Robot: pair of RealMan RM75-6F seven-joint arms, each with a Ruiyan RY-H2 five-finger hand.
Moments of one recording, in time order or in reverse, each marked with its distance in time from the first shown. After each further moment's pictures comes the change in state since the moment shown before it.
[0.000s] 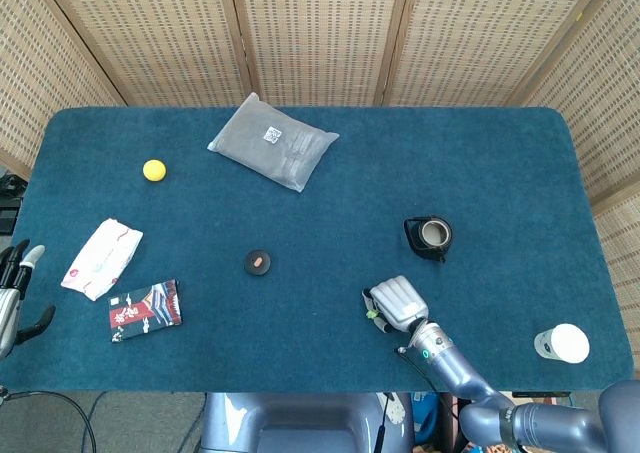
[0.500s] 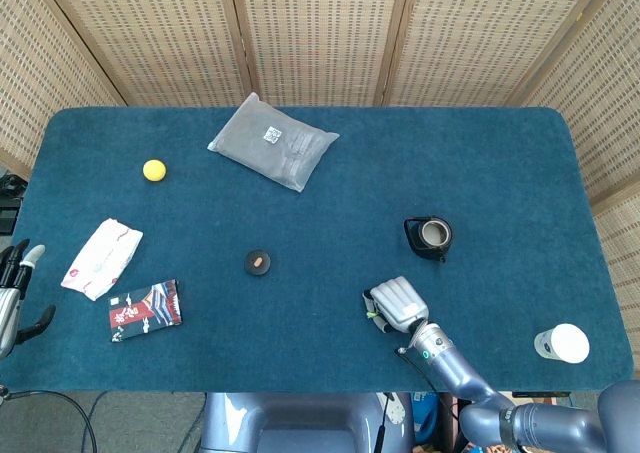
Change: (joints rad) left arm 0.000 0.000 -0.002 -0.002 -0.002 0.002 0.003; right arm -0.001 -0.003 -0.004 0.003 -0.003 0.005 0.010
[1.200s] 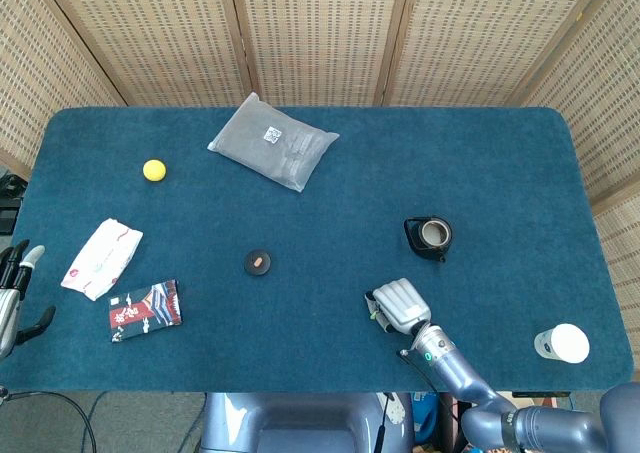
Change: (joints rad) left arm 0.003 0.002 0.003 -0.007 0.004 0.004 0.002; right arm -0.013 0.004 -0.008 -0.005 -0.009 0.013 0.018
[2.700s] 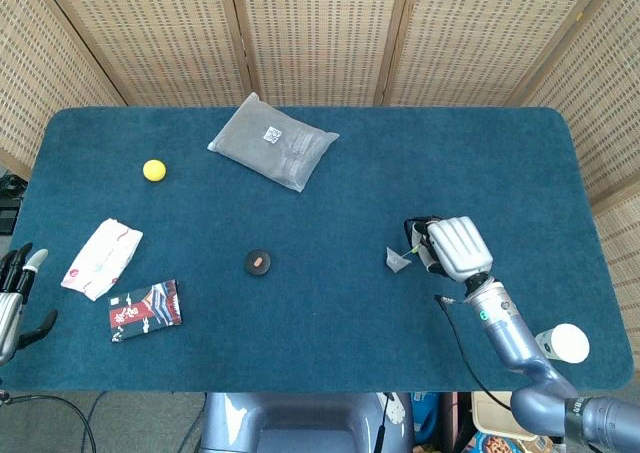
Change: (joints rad) left arm 0.010 0.005 0.010 -0.021 0.011 0.009 0.013; right arm -0.012 0.376 0.180 -0.257 0.027 0.129 0.100
